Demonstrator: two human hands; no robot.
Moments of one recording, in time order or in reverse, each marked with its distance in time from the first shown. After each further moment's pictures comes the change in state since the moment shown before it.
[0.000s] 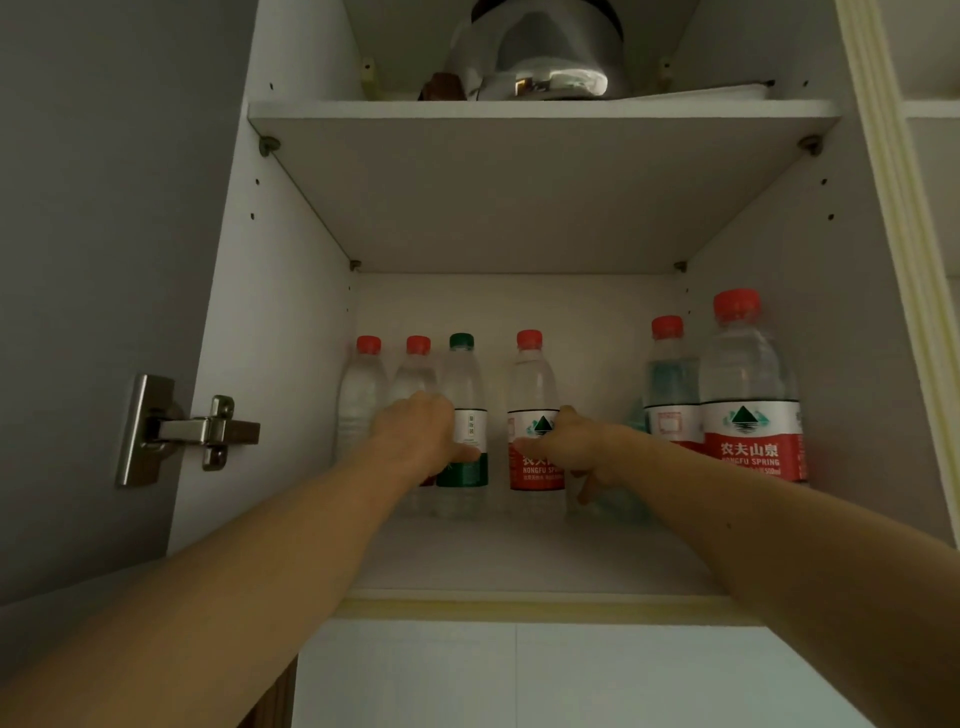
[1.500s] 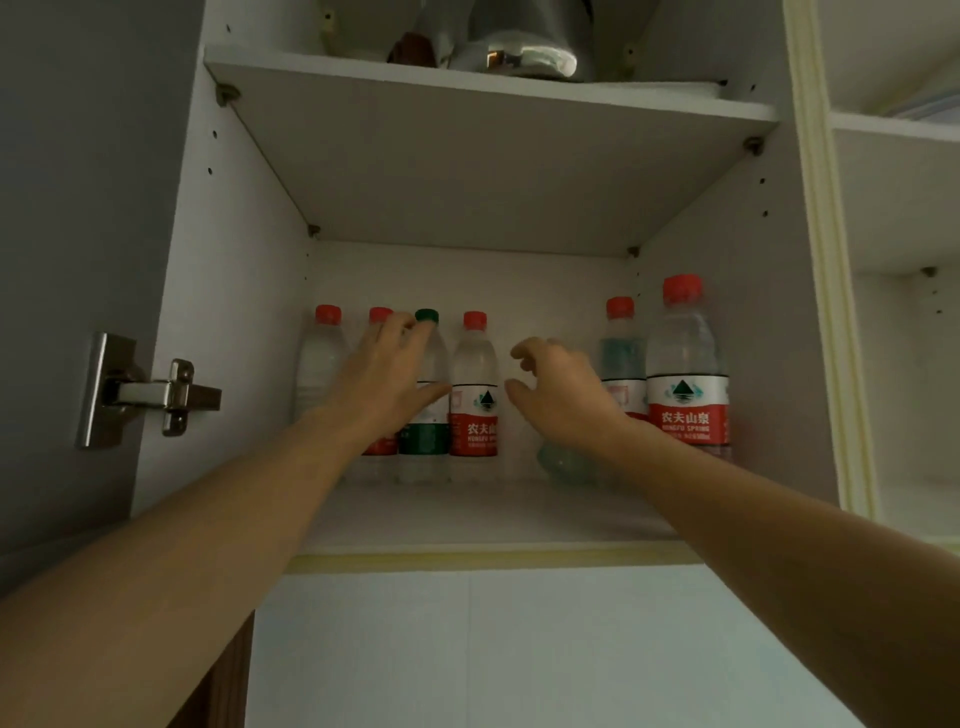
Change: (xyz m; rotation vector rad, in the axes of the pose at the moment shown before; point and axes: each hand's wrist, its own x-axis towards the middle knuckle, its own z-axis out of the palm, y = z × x) left_hand -0.013 -0.006 -0.016 -0.254 0.376 0.318; right_hand -0.058 -0.001 -0.018 -0.397 0.444 -0.519
